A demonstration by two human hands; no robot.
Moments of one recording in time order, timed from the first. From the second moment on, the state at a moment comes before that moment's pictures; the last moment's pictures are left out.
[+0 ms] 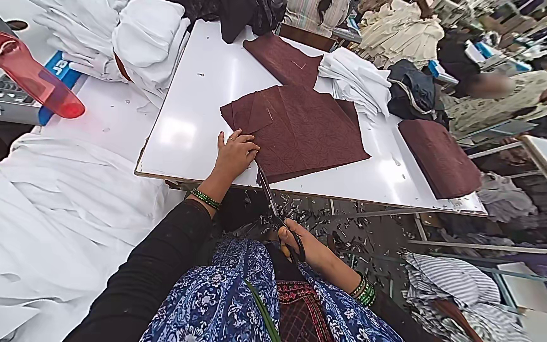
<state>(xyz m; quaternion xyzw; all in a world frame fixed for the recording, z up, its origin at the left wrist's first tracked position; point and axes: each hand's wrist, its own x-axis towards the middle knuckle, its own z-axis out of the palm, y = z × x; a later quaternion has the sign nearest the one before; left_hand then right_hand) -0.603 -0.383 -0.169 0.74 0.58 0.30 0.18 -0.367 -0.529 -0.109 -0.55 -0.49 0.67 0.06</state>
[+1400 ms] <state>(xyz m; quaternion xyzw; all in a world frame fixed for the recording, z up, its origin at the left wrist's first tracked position) -0.605 -0.383 -0.170 0.76 0.55 0.30 0.18 -0.347 -0.536 -0.118 -0.50 -0.48 0.71 0.08</state>
